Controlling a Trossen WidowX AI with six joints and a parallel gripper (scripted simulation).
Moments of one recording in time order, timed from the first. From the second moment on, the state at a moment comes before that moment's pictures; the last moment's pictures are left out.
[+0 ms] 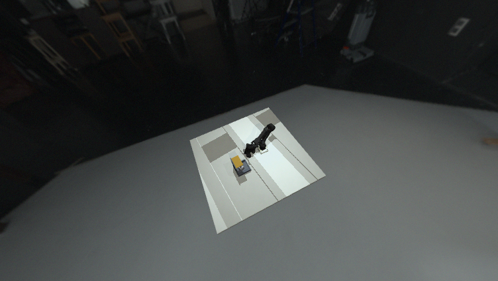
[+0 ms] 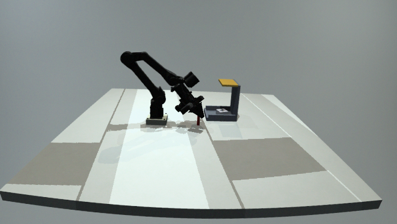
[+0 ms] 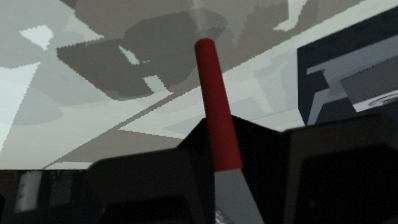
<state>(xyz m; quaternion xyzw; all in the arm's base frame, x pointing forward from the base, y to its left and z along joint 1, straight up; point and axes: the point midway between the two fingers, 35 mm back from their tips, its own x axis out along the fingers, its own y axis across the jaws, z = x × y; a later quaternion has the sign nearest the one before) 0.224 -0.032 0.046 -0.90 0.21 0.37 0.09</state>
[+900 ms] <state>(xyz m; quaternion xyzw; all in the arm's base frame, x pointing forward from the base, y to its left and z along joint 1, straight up) 0.226 -0.033 0.081 -0.90 0.21 0.37 0.09</state>
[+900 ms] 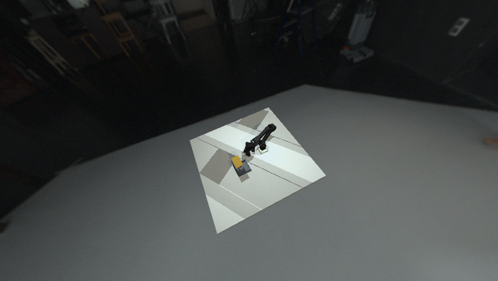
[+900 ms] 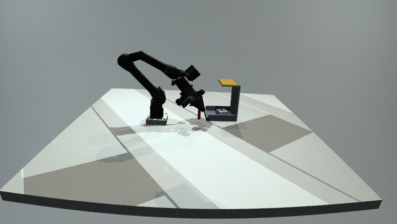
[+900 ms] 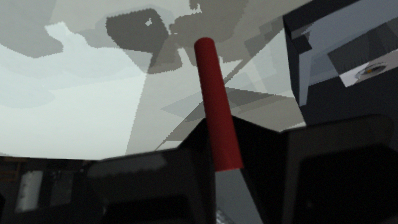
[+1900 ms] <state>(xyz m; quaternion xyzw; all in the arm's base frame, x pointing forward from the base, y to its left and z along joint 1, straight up) 0.248 -0.007 0.101 -0.91 0.17 0.37 0.08</state>
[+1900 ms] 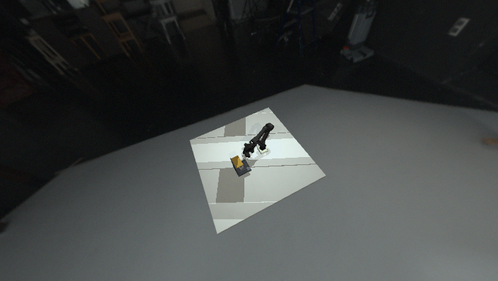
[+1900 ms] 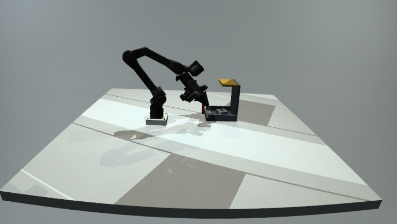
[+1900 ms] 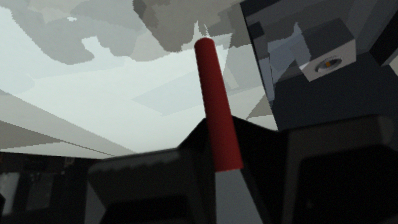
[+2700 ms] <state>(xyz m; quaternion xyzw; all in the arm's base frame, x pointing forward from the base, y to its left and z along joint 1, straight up) 0.275 0.034 0.103 -0.91 0.14 0.38 0.06</state>
